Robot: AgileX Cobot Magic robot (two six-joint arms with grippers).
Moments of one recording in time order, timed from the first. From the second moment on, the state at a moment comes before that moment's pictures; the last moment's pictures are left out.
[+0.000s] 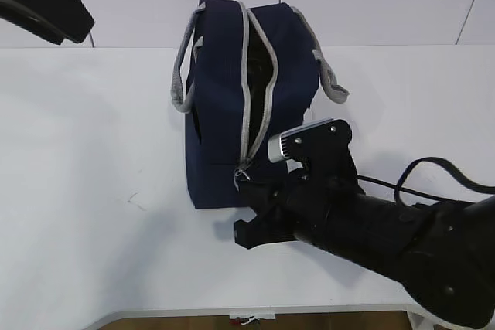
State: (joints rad) left arm -0.38 1.43 -1.50 -0.38 1.25 0.13; right arm 0.68 1.81 -0.61 0.00 -0.69 0.22
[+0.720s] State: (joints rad) left arm -0.38 1.44 -1.50 -0.35 1.25 0.13; right arm 0.68 1.45 -0.78 -0.08 0.02 0.23
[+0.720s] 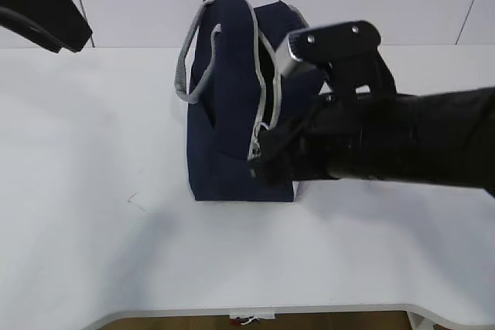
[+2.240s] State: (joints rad) left arm -0.38 1.51 -1.11 -0.65 0.64 0.70; right arm 0.68 1.59 -1.31 0.01 0.31 0.23
